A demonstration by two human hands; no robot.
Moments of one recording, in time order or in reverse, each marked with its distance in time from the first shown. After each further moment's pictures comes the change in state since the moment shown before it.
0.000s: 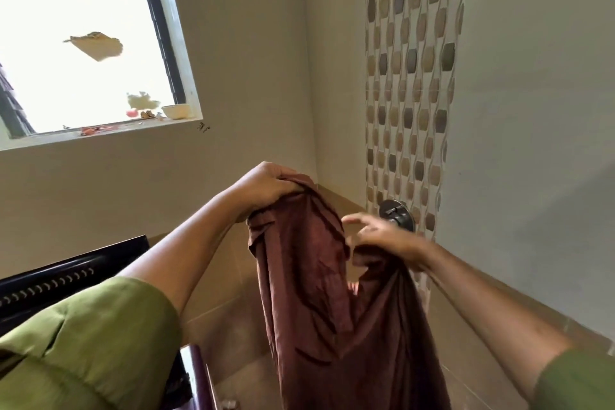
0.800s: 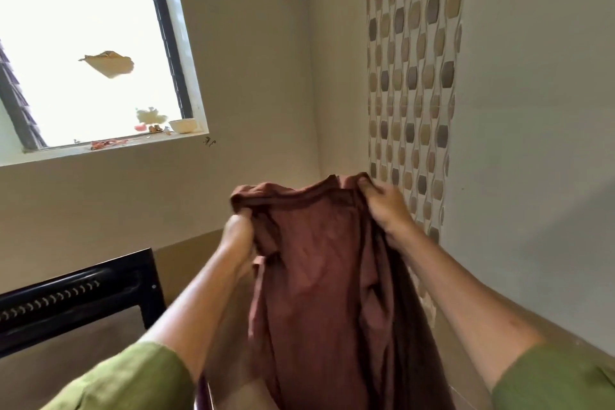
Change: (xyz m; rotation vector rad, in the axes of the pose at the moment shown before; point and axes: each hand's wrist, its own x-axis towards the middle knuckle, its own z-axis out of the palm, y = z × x) left_hand -0.018 -0.054 0.024 -0.818 0.571 -0.384; right_hand 0.027 -0.062 0.002 0.107 0.647 -0.212
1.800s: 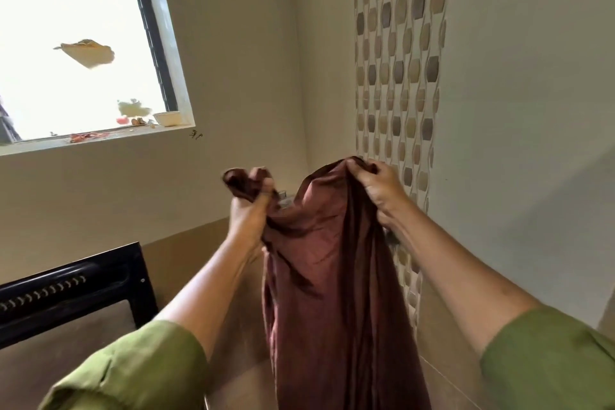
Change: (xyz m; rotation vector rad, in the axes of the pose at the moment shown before) left_hand -0.004 -0.005 0.022 -0.079 -0.139 0.263; right_hand -0.006 -0.018 -0.008 0.421 -0.083 0.029
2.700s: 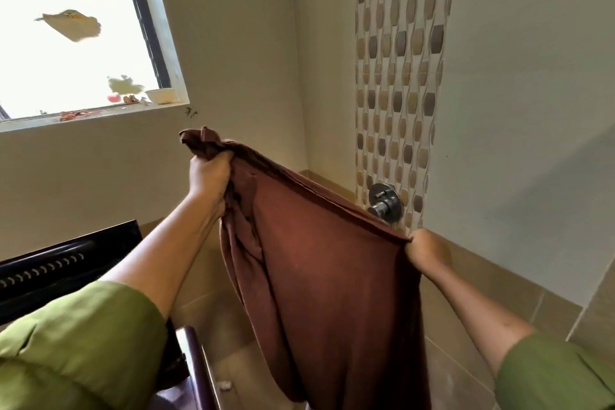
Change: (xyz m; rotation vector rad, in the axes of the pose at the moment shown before) left_hand 0.027 0.040 -0.031 0.177 0.195 -0.006; right_hand -0.042 0.135 -0.117 -1.342 0.130 0.347
